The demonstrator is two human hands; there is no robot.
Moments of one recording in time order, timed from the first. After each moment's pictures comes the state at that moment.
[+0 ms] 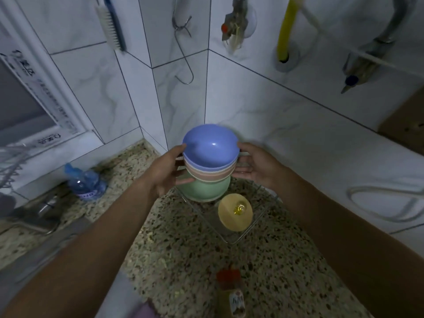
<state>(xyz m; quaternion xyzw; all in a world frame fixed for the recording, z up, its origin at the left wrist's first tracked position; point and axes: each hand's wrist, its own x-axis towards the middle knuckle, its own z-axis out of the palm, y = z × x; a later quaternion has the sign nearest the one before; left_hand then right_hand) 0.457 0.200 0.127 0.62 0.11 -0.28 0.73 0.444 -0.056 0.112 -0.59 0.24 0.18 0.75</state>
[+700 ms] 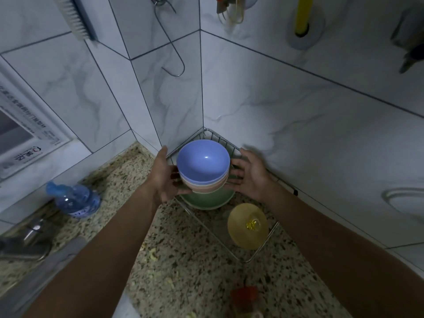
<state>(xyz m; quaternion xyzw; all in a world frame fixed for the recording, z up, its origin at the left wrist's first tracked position) 0.521 0.196 0.058 0.56 0.22 -0.34 0.72 0.482 -0.043 0.014 -0.48 0.29 0.19 0.81</state>
